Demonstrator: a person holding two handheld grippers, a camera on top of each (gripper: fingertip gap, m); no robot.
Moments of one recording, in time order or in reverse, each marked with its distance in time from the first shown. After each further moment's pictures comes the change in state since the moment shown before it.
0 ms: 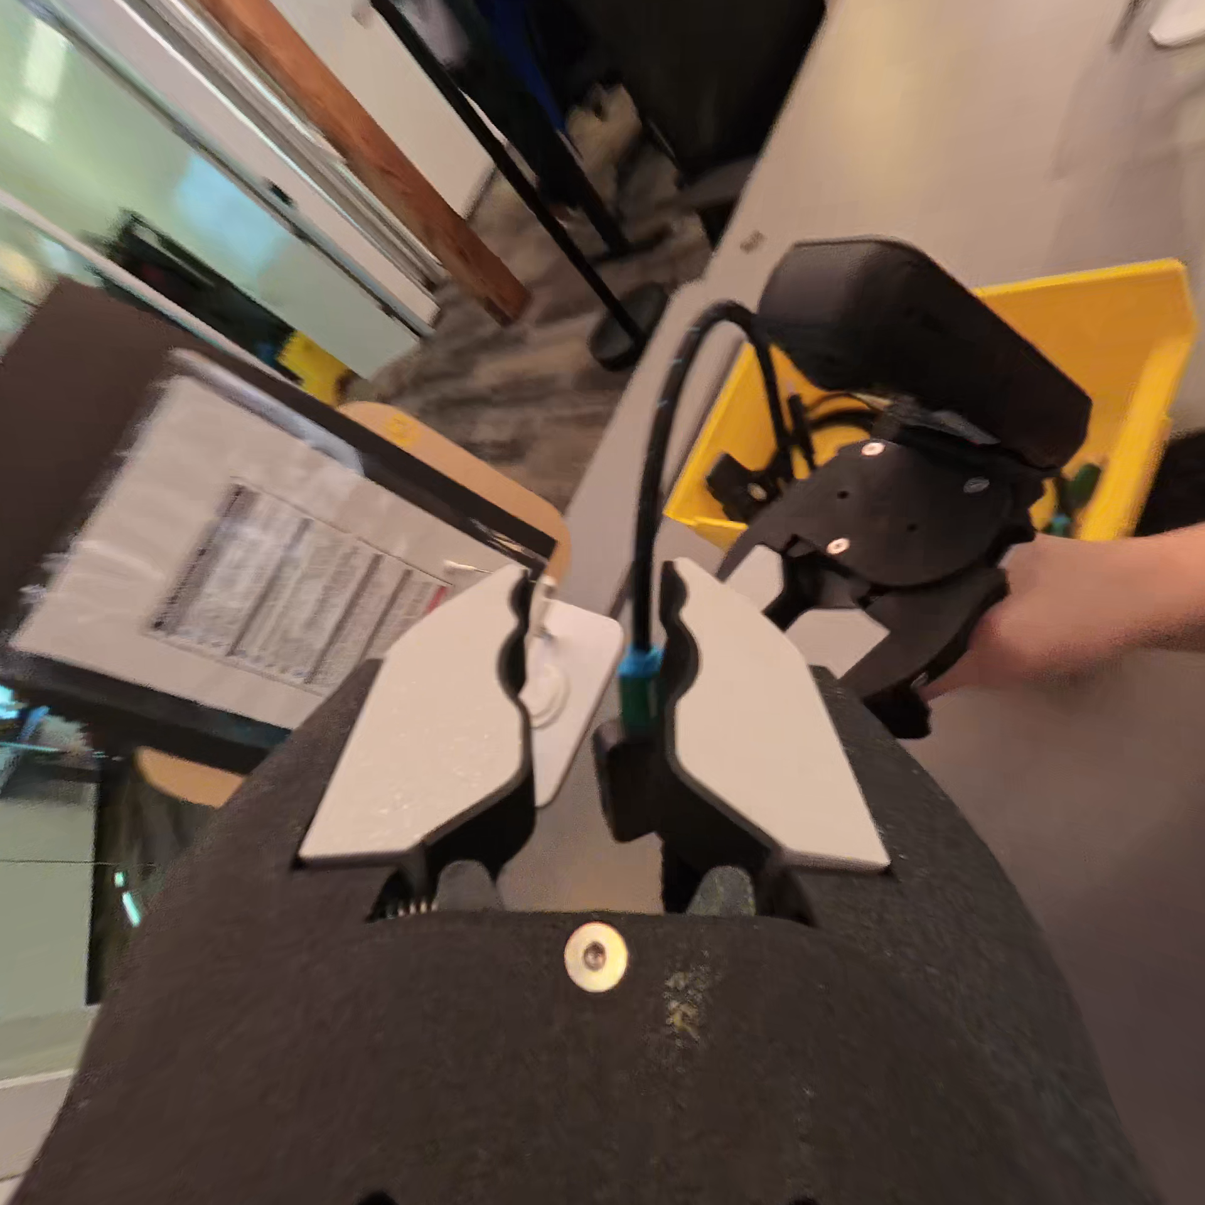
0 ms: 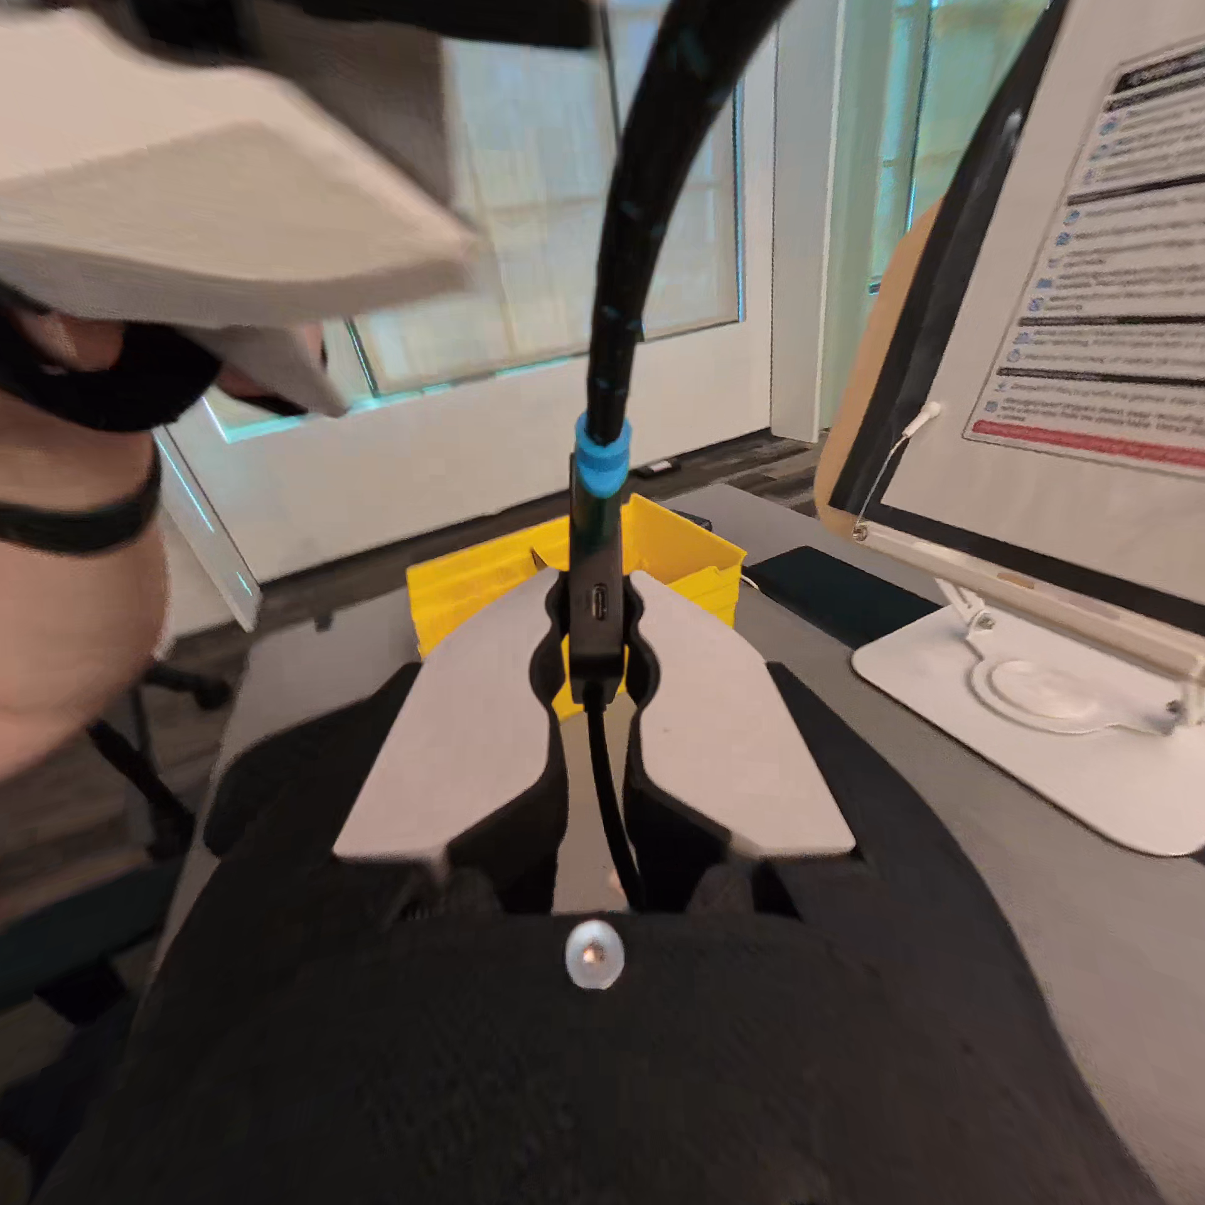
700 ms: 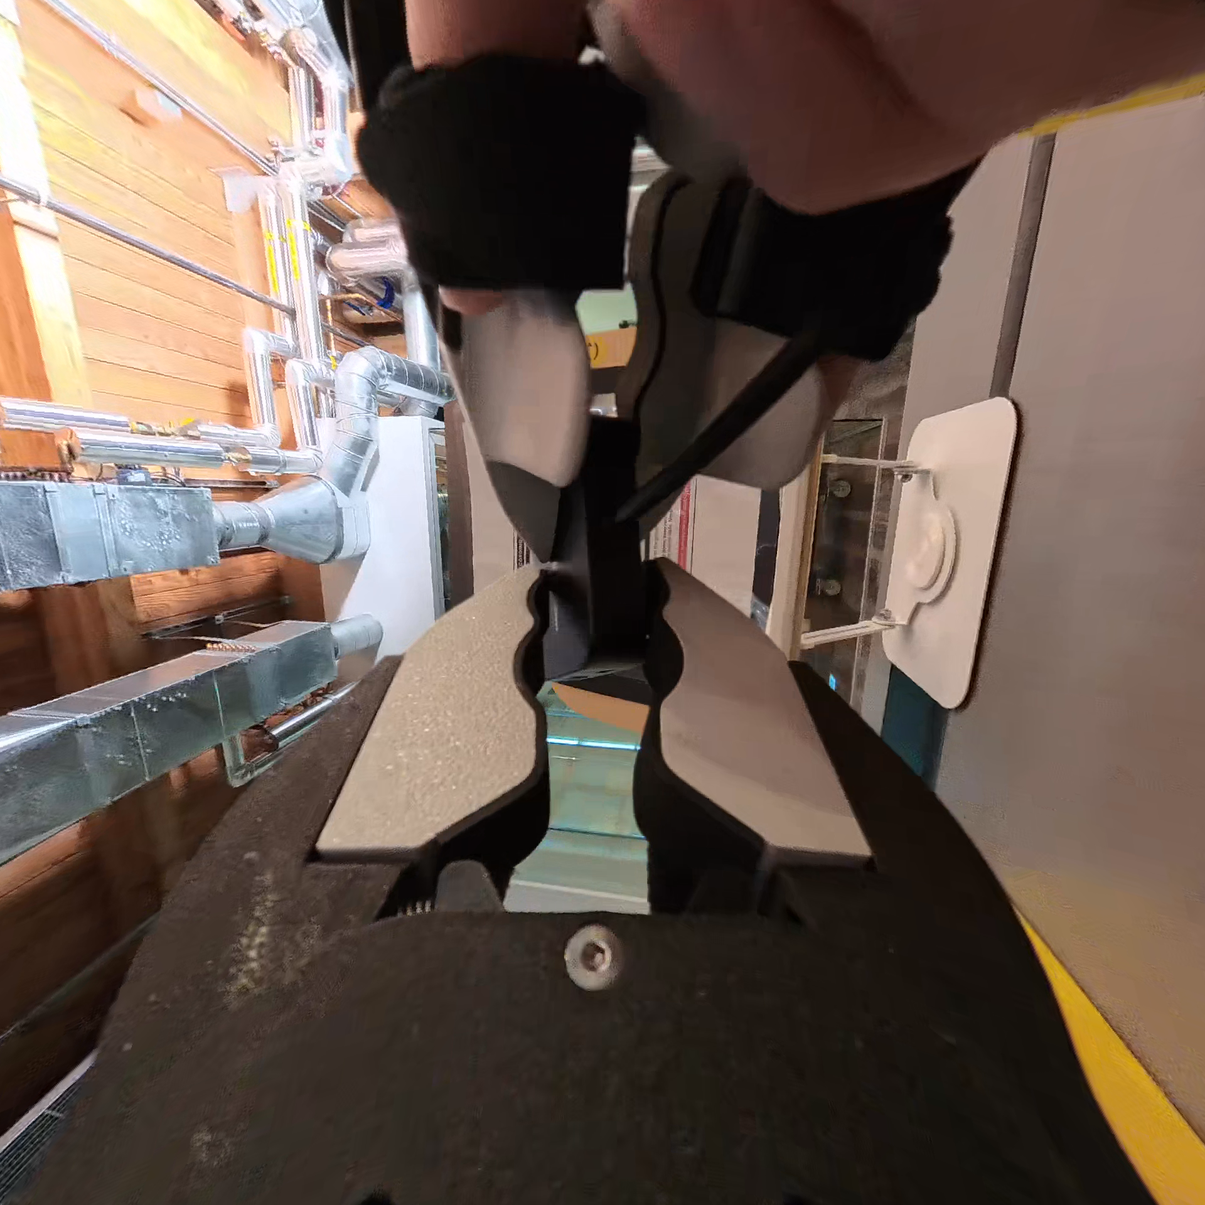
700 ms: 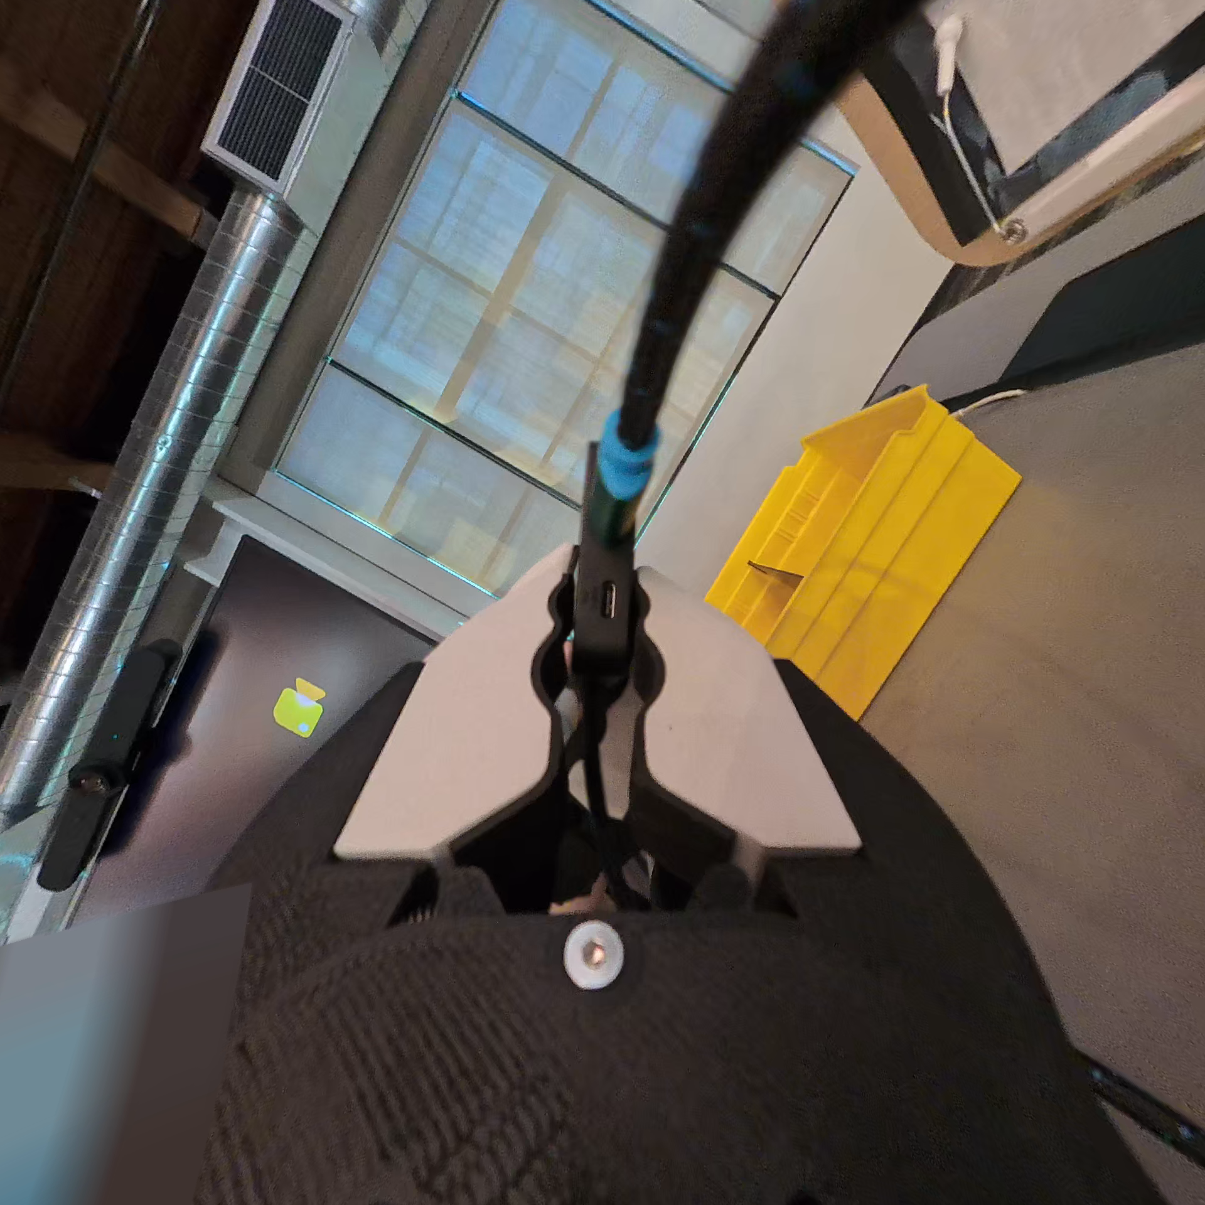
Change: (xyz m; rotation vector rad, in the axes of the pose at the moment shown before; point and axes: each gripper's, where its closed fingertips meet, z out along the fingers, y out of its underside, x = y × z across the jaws) left arm 0.024 0.110 0.032 -0.117 -0.611 0.863; right arm 0.018 0.012 0.004 0.110 -0.167 0.928
